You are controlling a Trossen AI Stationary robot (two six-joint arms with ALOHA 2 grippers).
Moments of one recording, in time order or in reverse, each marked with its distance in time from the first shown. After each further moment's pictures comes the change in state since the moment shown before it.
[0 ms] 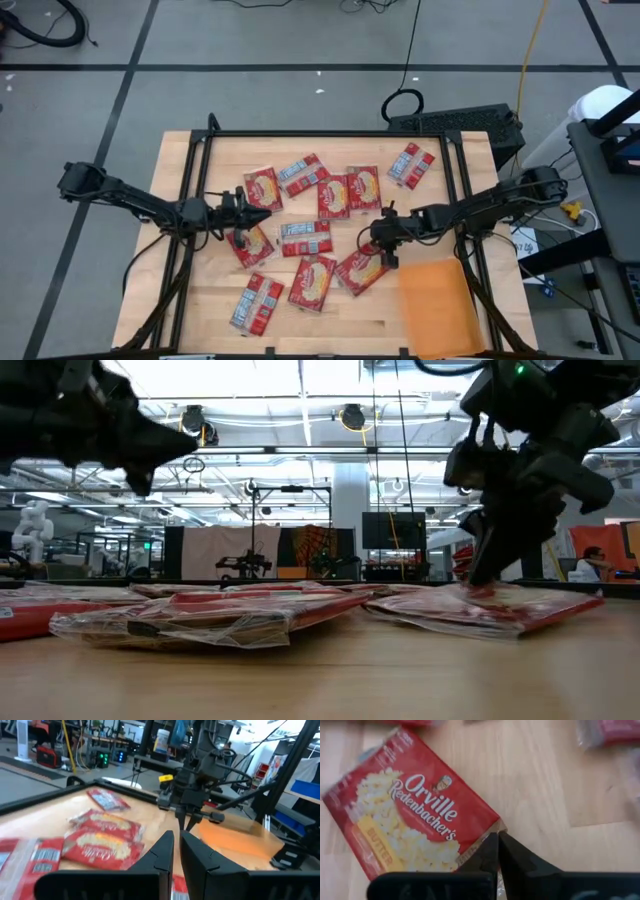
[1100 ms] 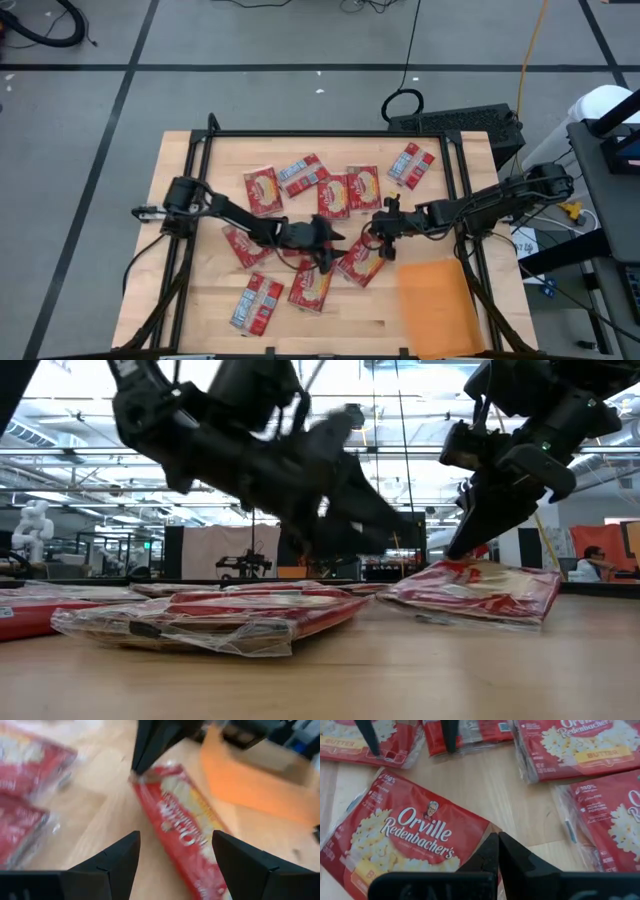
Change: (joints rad) left arm 0.026 1.093 0.875 -0.224 0.161 -0.177; right arm -0.002 -0.074 0.002 -0.003 0.166 -0.025
